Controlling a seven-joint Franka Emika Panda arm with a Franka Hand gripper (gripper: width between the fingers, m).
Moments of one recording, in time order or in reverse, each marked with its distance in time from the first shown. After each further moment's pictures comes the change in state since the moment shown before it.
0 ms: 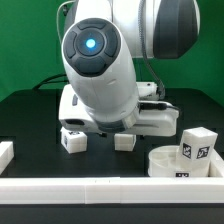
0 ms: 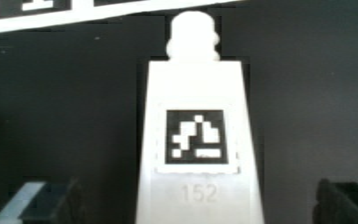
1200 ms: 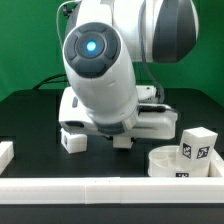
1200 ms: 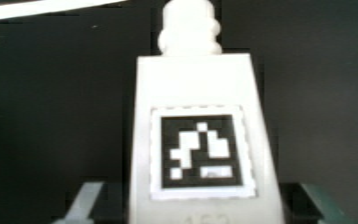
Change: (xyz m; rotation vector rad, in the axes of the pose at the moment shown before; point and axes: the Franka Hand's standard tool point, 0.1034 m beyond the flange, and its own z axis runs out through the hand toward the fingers) arm -0.009 -0.002 -0.017 0.004 0.005 -0.011
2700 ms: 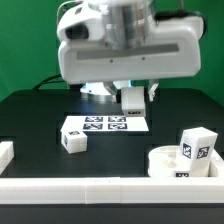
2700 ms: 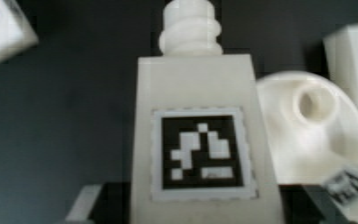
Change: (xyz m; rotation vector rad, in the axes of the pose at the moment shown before) arm -0.004 -0.029 -0.122 0.022 0.571 -0.083
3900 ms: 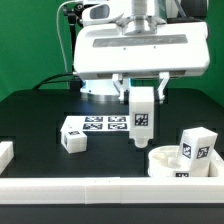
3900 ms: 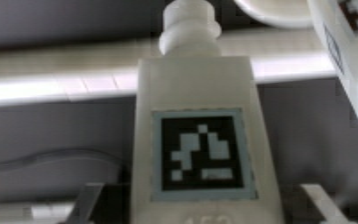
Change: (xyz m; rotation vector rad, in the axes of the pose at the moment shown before) arm 0.022 -0.022 -0.012 -0.056 0.883 -0.090
